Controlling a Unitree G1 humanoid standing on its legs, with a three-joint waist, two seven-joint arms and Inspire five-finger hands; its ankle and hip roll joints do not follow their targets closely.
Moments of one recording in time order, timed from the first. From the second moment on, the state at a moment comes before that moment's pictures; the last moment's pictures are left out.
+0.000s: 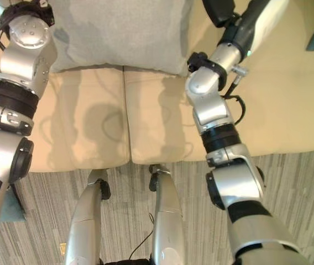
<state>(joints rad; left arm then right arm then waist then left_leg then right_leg) -1.33 0.45 -0.11 0.66 -0.45 -0.11 0.82 -1.06 -0.47 0.19 0.49 0.08 -0.06 -0.93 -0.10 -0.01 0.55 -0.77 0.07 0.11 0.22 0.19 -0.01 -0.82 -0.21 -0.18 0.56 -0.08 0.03</state>
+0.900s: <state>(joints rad) 0.05 0.16 -0.15 0.64 -0.45 -0.14 0.41 0.01 -0.23 -0.19 0.46 0.16 -0.16 -0.65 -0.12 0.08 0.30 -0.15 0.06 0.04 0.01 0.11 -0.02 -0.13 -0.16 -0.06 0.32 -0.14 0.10</state>
